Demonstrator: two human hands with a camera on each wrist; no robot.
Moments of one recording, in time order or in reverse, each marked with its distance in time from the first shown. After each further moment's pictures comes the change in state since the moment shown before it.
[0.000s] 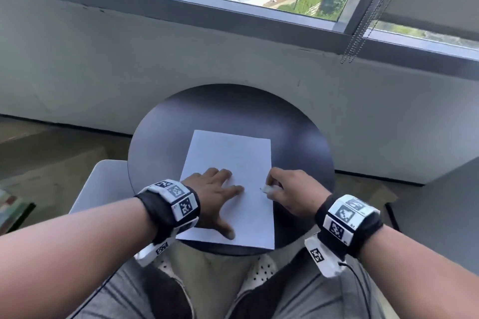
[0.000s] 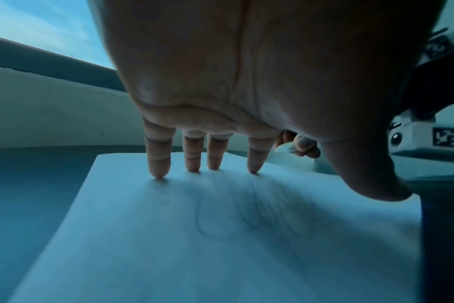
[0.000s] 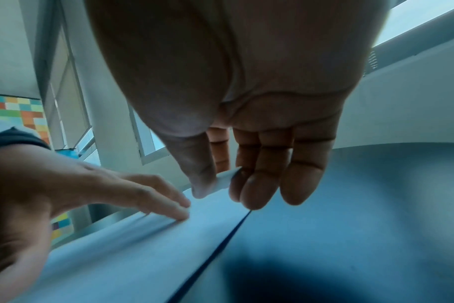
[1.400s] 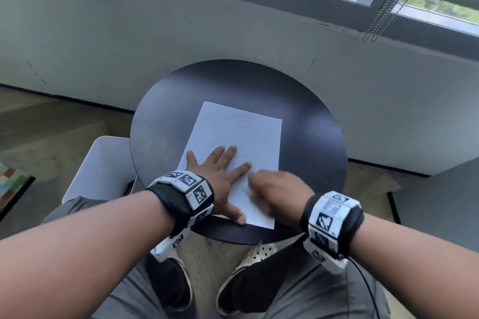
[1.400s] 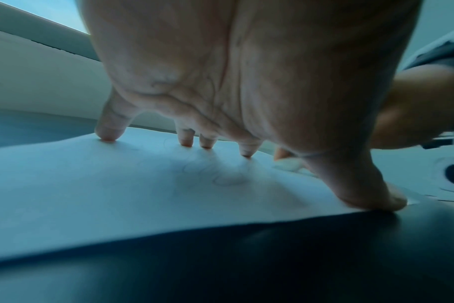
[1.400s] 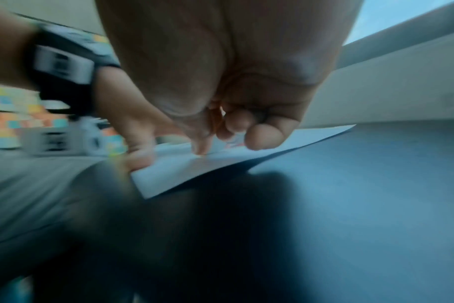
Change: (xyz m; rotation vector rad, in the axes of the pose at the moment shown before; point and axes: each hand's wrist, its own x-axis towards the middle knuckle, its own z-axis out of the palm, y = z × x) left_hand 0.017 -0.001 0.026 -0.094 -0.050 -0.161; right_hand -0.005 -0.044 0.028 -0.284 -0.073 -0.321
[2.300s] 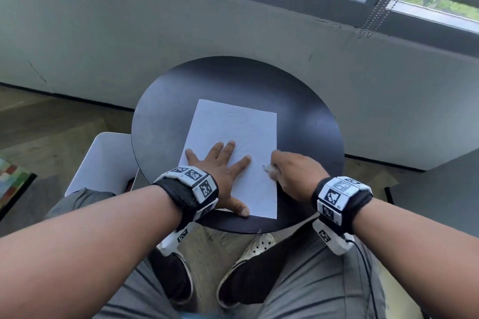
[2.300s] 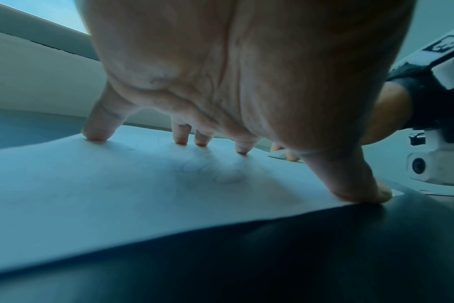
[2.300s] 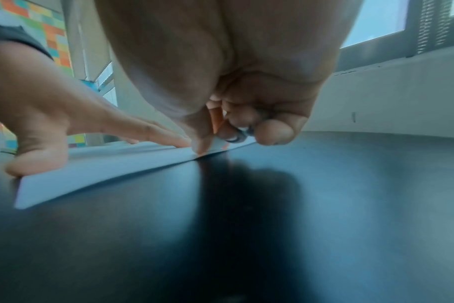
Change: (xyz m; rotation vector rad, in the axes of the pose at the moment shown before) left_hand -0.008 0.012 -0.001 -0.034 -0.003 -0.045; right_hand -0.002 0.042 0.003 -0.033 0.076 0.235
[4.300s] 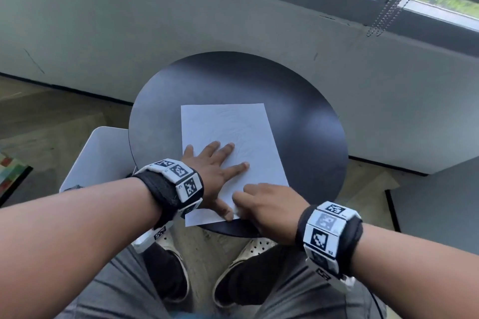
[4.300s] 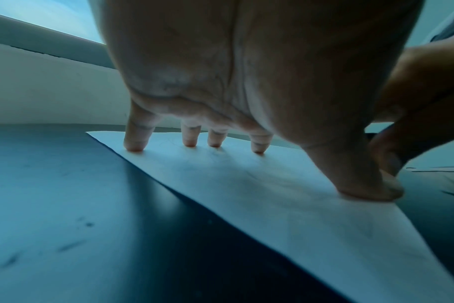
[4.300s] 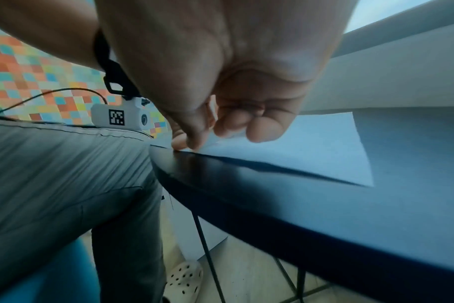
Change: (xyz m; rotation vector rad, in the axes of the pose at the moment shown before) left_hand -0.006 -0.021 -0.005 0.121 -0.020 0.109; right_hand -0.037 -0.069 -0.004 -0.056 -0.232 -0.328
